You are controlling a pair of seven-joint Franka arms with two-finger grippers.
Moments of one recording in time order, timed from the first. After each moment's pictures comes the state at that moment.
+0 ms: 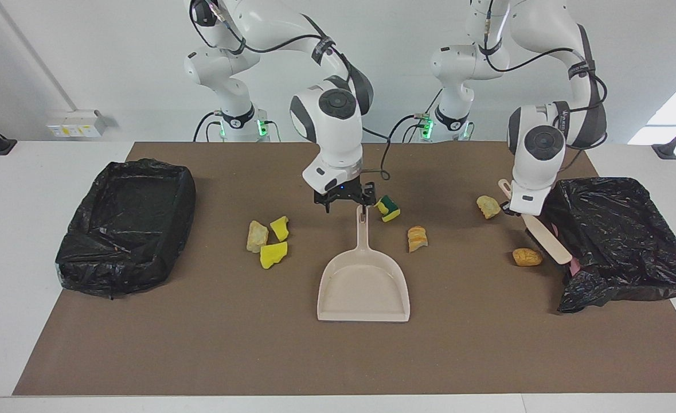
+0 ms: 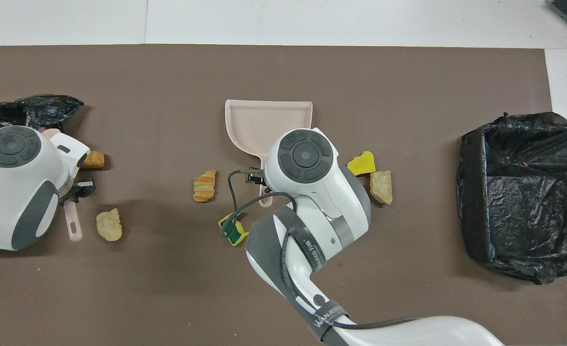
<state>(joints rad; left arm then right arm) 0.00 0.08 -0.03 -2.14 0.38 2.08 -0.46 0.66 0.39 -0.05 -1.65 0.07 2.14 0.68</state>
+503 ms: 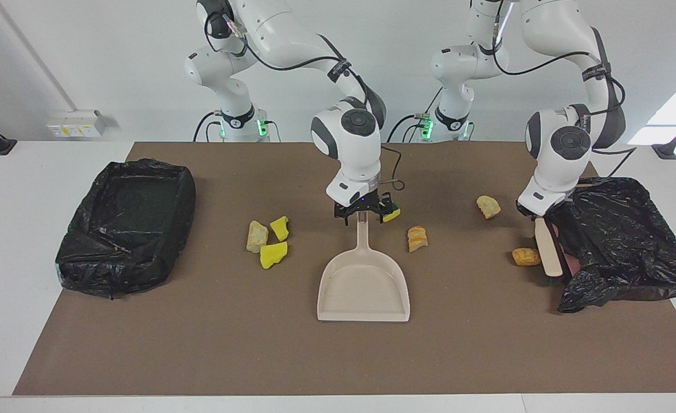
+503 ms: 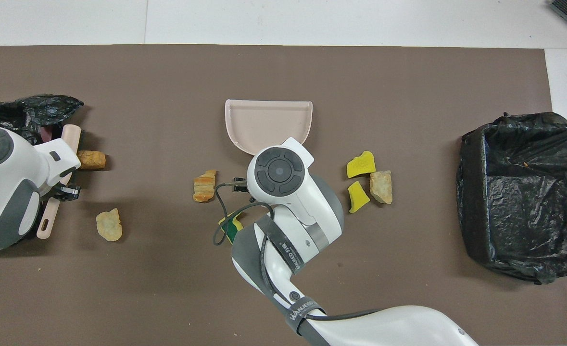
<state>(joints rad) 0.06 0.09 -0.03 -2.15 0.37 2.13 0.06 0.69 0.45 -0.05 -1.66 0.07 2.21 0.60</state>
